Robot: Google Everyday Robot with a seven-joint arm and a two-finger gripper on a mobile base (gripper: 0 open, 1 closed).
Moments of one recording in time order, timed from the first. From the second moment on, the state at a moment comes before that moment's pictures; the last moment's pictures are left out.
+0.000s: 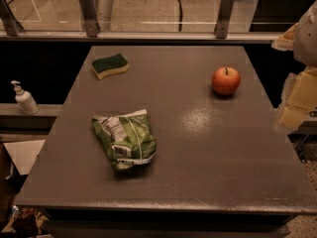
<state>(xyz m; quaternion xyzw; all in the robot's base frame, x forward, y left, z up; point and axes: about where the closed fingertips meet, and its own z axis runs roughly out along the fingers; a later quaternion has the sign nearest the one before) 0.438 -0.217 0.976 -0.60 0.78 -0.03 0.16</state>
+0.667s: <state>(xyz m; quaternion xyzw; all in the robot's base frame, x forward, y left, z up) 0.461 -0.227 0.942 -0.60 0.78 -0.02 0.19</state>
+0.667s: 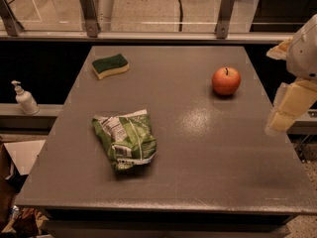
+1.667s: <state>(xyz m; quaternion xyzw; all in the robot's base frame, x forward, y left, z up) 0.563 -0.252 0.892 -0.50 0.80 0.07 0.32</state>
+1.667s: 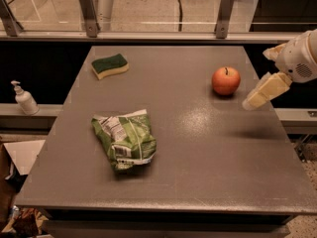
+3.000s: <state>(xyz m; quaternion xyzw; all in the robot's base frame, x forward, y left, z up) 0.644 -0.218 0.824 -0.44 0.79 0.14 0.41</state>
